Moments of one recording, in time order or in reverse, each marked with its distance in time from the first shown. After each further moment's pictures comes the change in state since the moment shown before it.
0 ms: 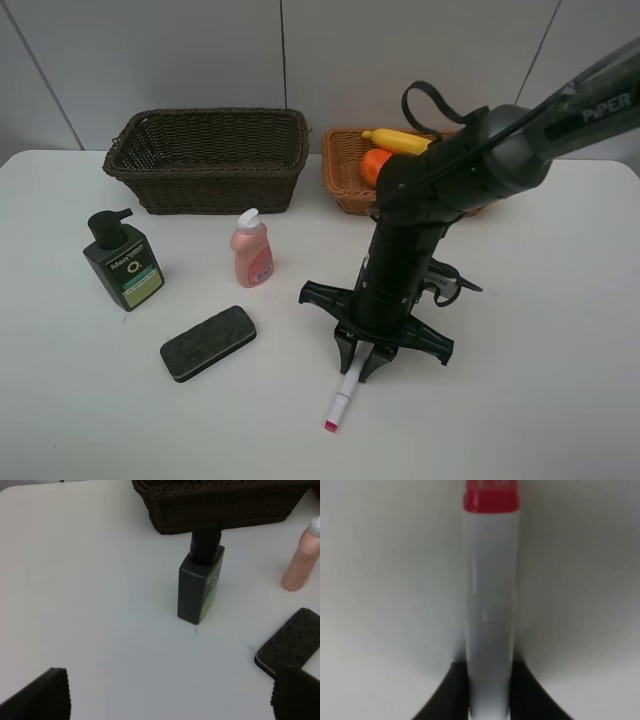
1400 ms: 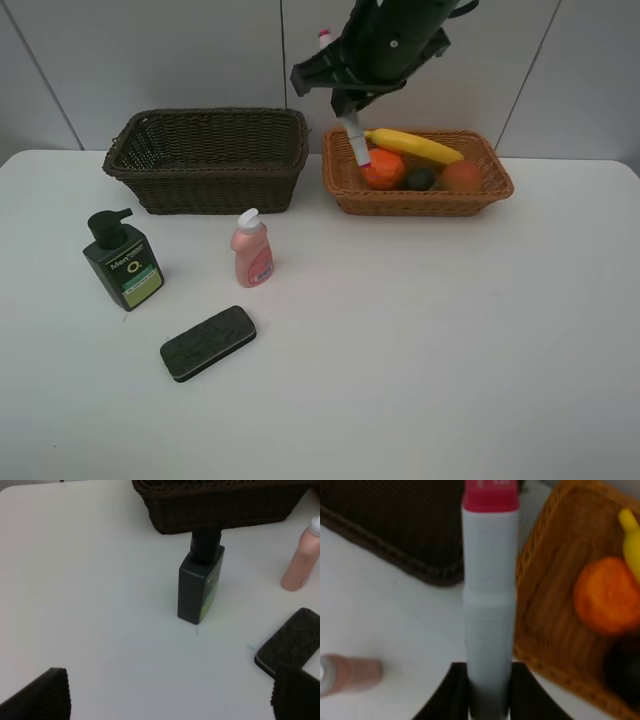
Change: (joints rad) left arm 0.000 0.000 0.000 0.005 0.000 0.000; right arm -0.049 -0.177 -0.549 -0.546 -0.001 -0.699
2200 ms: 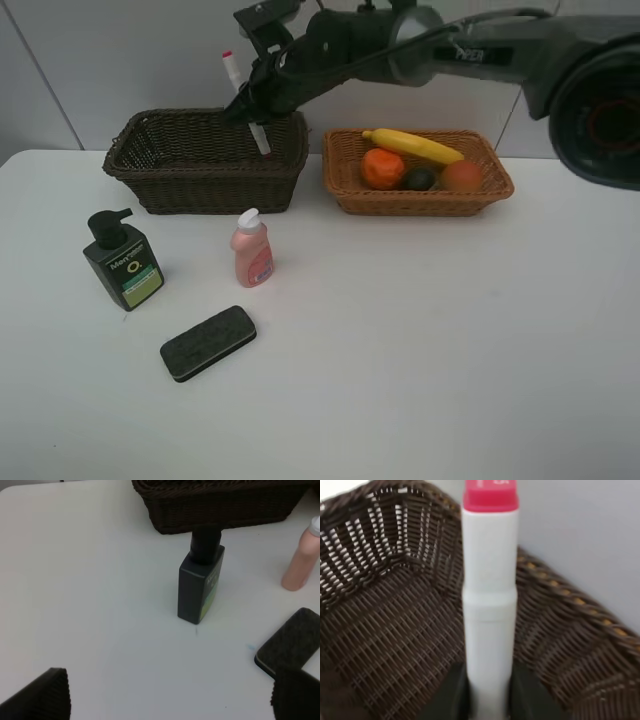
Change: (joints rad) left arm 0.000 0.000 0.000 -0.005 0.001 0.000; right arm -0.010 0.514 -0.412 0.341 -0.411 -0.505
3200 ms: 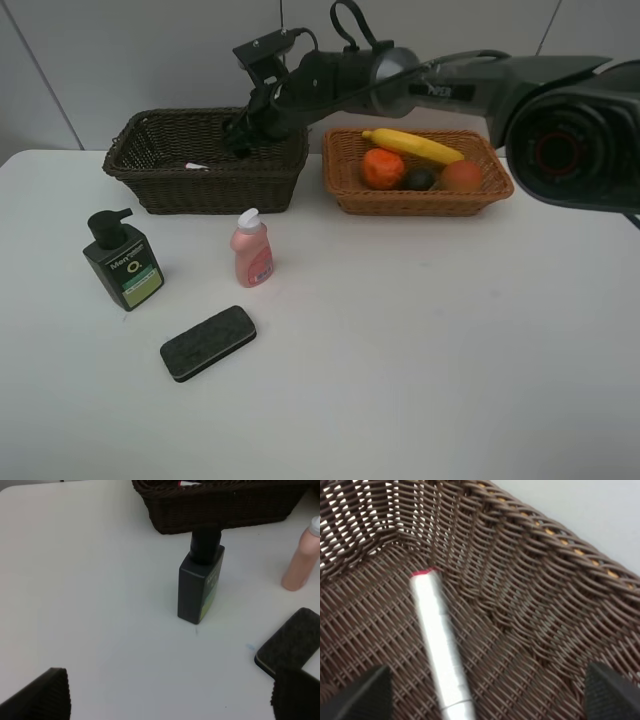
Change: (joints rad) left arm 0.000 0.000 0.000 0.005 0.000 0.000; right arm 0.000 0.088 -0.032 0.020 -0.038 -0.011
